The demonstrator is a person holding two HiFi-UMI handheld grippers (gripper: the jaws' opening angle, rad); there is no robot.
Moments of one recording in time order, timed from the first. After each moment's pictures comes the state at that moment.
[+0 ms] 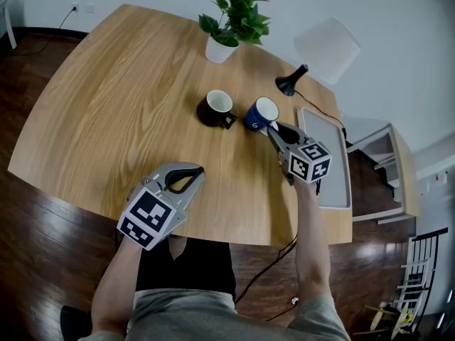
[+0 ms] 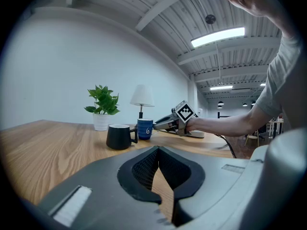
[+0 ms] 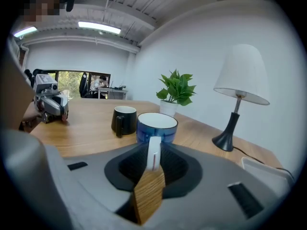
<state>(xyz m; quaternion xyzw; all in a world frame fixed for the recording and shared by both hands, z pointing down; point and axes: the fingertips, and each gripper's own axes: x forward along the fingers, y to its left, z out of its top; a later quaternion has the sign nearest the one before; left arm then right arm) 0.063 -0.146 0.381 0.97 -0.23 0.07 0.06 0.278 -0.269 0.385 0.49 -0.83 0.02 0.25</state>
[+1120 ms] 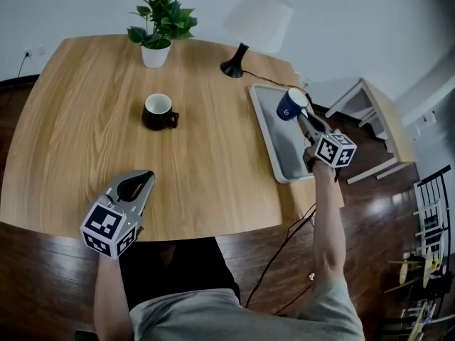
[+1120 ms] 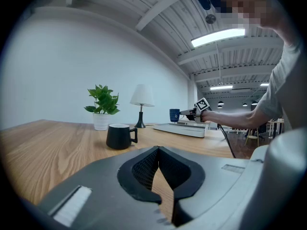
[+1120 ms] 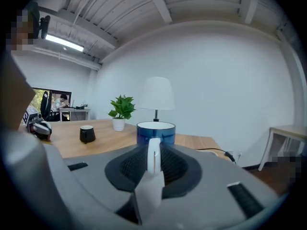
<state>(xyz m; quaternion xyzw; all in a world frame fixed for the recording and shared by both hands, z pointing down) 0.059 -0.149 0.388 0.97 -0.23 0.08 0.06 0.508 -0.172 0.305 0.67 -0.73 0.05 0.12</state>
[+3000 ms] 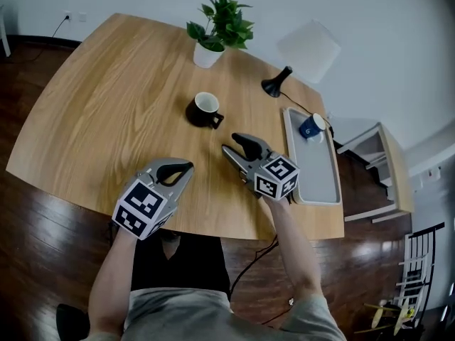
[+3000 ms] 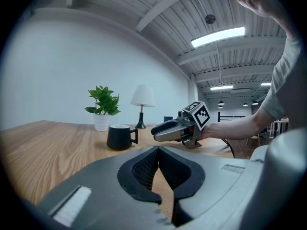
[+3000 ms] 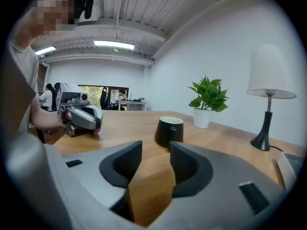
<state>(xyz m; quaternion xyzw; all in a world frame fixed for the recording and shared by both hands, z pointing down) 0.065 -0.148 0.389 0.97 -0.24 0.08 0.06 0.172 -0.214 0.395 0.39 -0.90 0.02 0.19</state>
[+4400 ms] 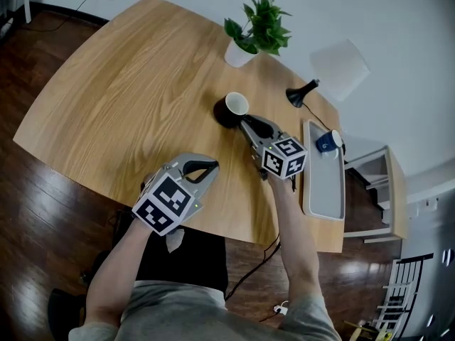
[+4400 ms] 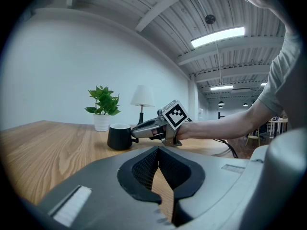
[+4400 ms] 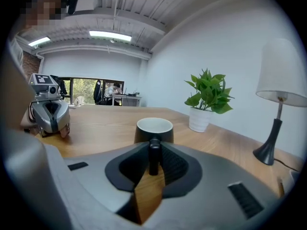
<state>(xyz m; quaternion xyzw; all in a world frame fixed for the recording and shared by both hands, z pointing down) 0.064 -0.147 0.382 0.97 -0.24 0.07 0.06 0.153 -0.291 0.397 0.42 -0.88 0.01 0.23</state>
